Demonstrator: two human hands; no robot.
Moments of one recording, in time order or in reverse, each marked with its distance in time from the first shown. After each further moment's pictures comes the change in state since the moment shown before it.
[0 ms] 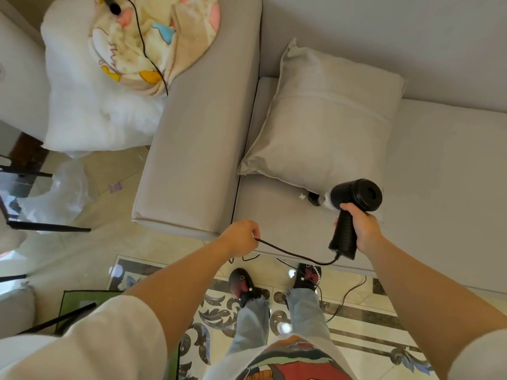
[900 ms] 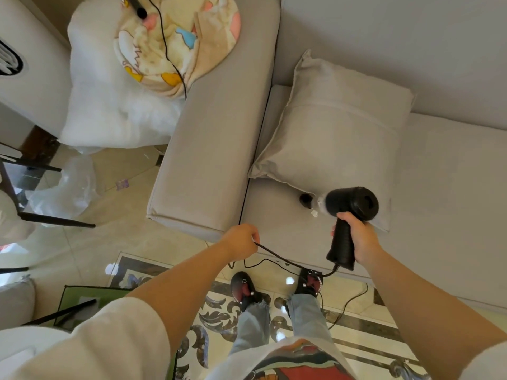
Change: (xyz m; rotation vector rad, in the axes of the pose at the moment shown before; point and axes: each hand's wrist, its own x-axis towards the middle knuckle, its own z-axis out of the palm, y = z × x) left_hand -0.017 -0.023 -0.007 -0.061 0.022 -0.024; right_hand -0.024 0.011 0.021 -0.043 -0.080 -0.042
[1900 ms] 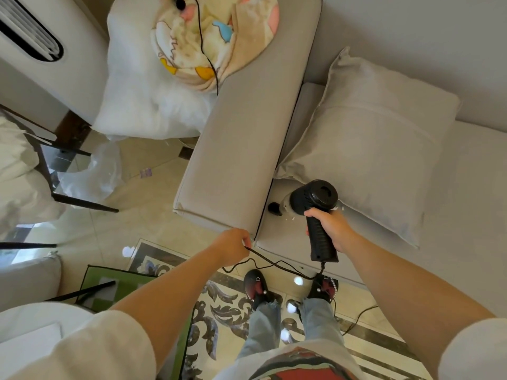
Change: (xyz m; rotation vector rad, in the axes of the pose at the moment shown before) left_hand -0.009 -0.063 -0.017 -0.052 0.086 -0.117; right_hand 0.015 0.000 0.103 -0.379 -0.306 0.000
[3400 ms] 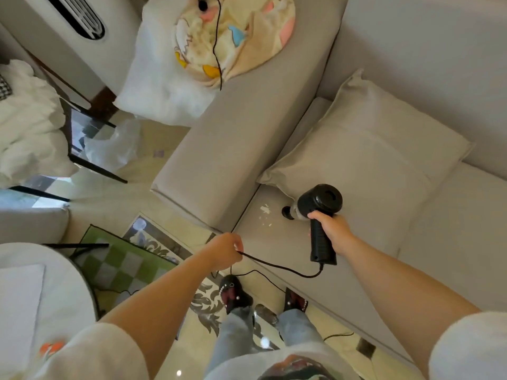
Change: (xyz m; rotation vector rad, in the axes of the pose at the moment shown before) left_hand -0.007 0.094 0.049 -0.078 0.041 -0.183; right_hand 0.011 -0.043 -0.099 -0.142 -0.028 0.027
